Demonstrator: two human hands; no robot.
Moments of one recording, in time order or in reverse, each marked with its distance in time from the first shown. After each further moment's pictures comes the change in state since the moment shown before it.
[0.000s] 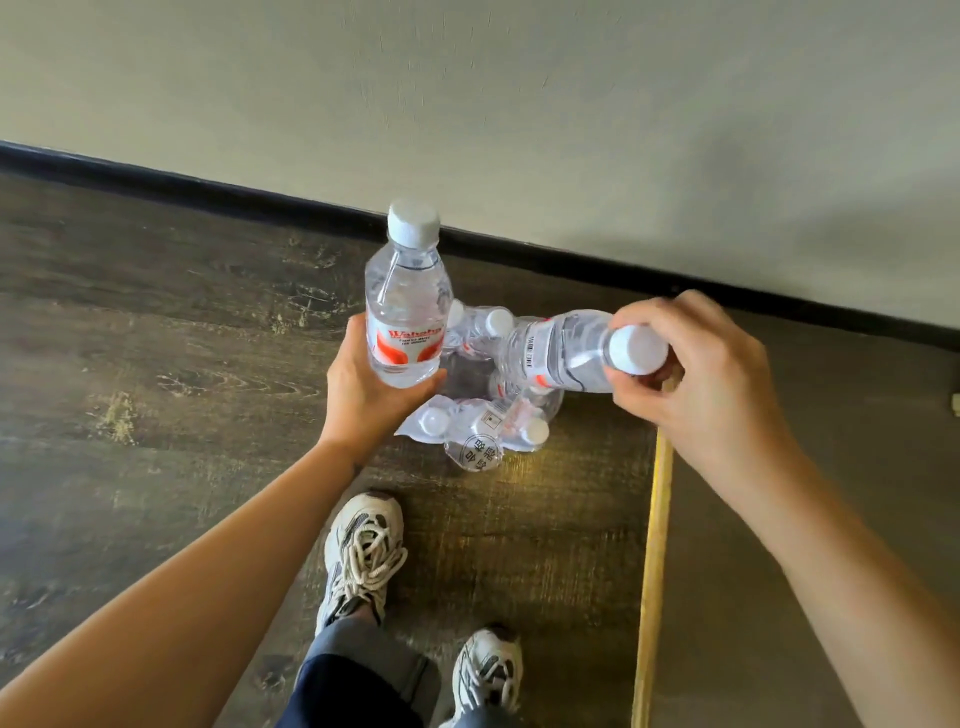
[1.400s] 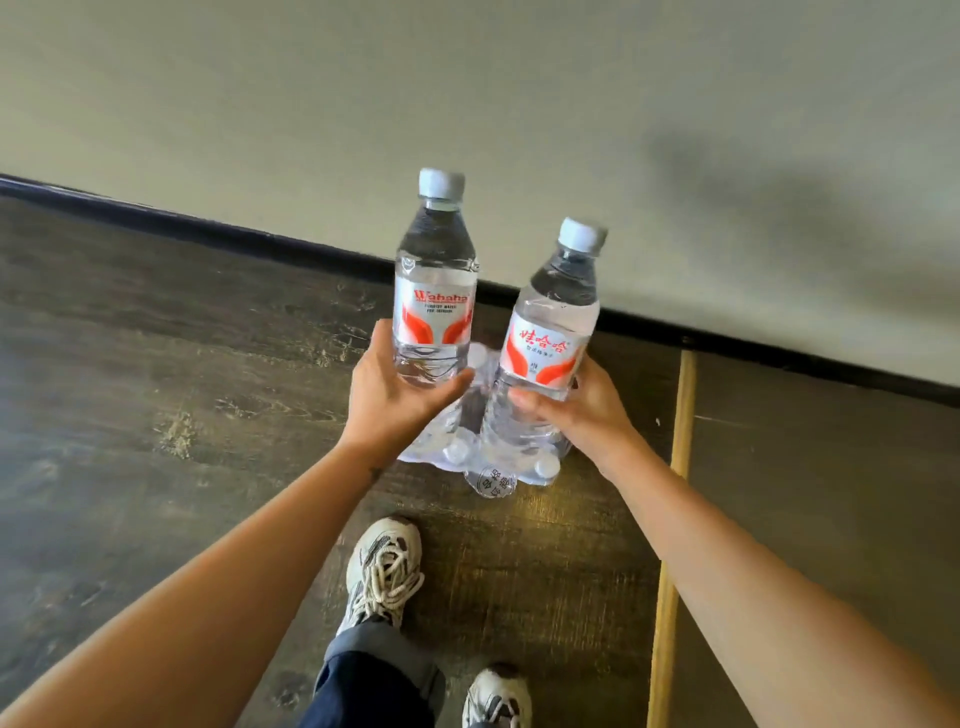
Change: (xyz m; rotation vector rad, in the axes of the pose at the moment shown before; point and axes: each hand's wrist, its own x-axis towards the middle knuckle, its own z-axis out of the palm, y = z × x) left_hand -0.010 0.066 -0.032 -0.095 0.001 0.048; right_hand 0.024 0.002 0.080 0.847 -0.284 0.393
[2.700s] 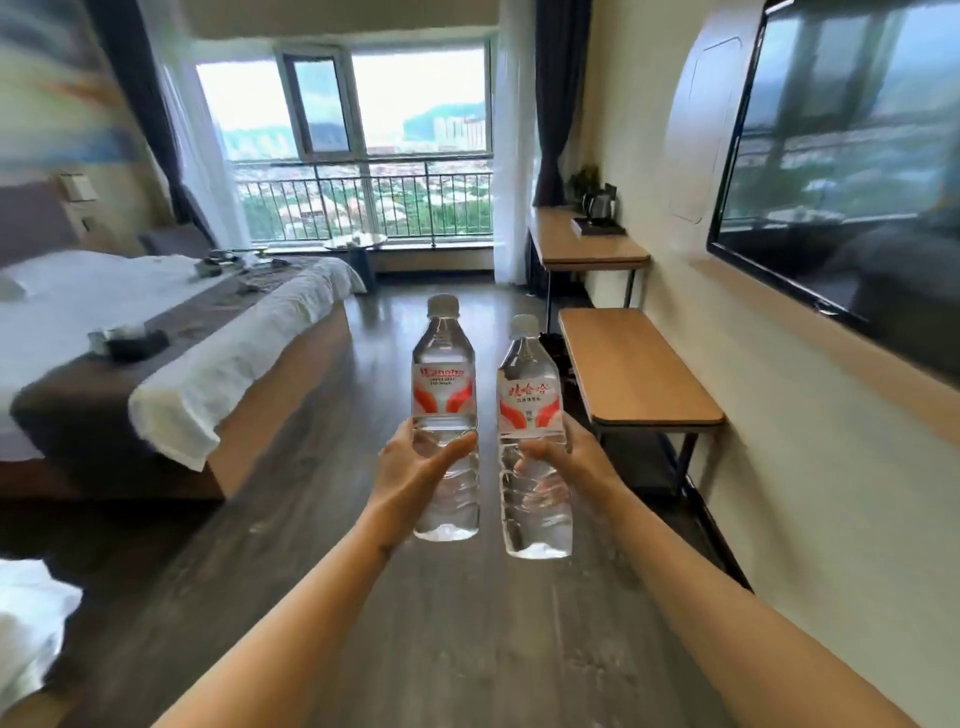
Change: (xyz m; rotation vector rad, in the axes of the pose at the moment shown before) left_hand -0.538 0.205 -0.953 -0.148 1.518 -0.050; right_hand -0.428 -0.679 0.896 -0.216 -1.392 -0.766
